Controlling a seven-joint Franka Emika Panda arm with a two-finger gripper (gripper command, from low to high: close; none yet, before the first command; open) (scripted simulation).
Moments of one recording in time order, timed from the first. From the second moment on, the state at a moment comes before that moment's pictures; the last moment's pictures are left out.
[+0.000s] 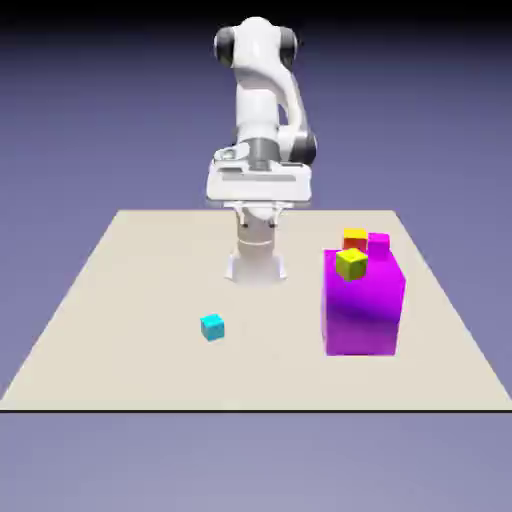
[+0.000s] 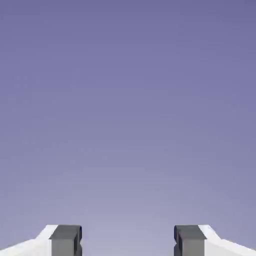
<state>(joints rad) 0.01 -0.54 0.01 -2.81 0.05 3.05 0.74</state>
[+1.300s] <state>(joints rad) -0.06 0.23 0.18 -2.95 1.25 3.54 0.74</state>
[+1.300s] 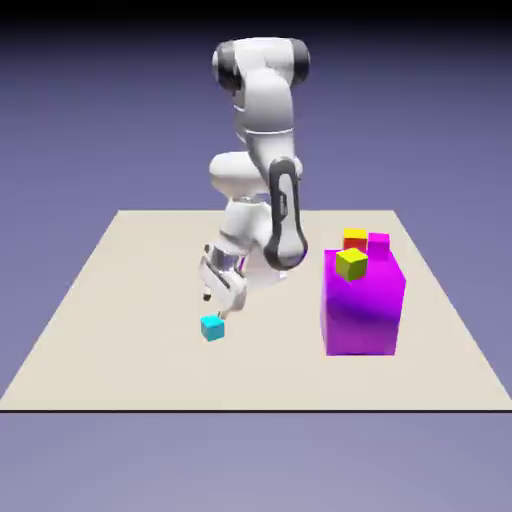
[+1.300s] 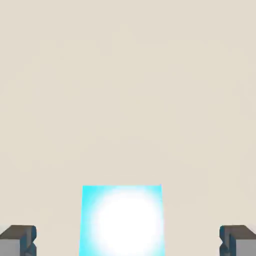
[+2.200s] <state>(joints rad) -0.03 0.20 0.17 -2.95 1.32 3.52 0.68</state>
